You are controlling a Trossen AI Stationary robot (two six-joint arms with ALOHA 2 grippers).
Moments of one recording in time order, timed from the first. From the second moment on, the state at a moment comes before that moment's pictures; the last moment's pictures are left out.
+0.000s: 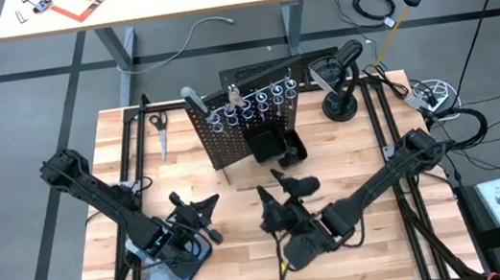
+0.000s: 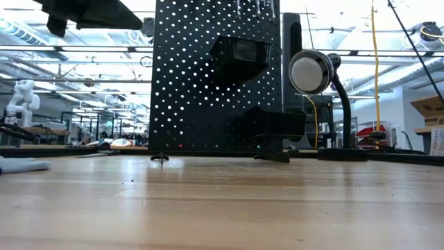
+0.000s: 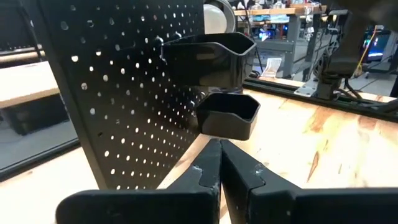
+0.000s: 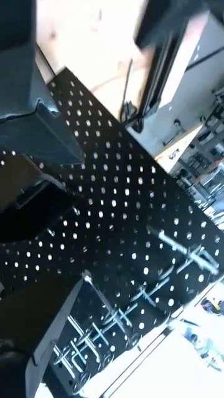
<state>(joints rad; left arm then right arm) -0.75 1.46 0.78 -0.14 -1.39 -0.80 0.53 1.91 1.56 -0.12 1.57 -0.29</state>
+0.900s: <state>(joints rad) -0.68 1.46 0.78 -0.16 -1.39 -0.72 0.55 1.87 1.70 -0.36 1.56 -0.18</state>
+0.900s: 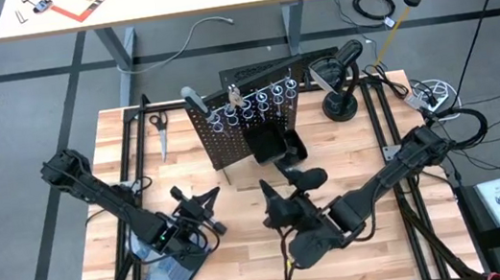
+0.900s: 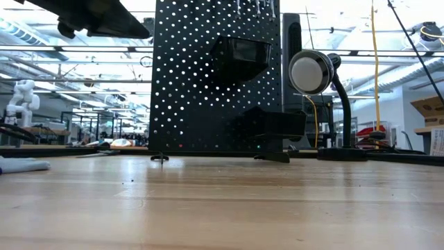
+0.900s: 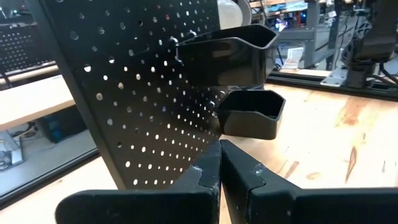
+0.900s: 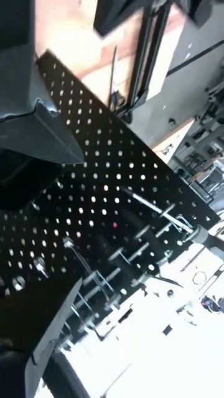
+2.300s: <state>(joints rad) -0.44 1.53 0.78 -0.03 -0.94 -0.81 0.58 2.09 1.70 -0.62 1.12 0.34</state>
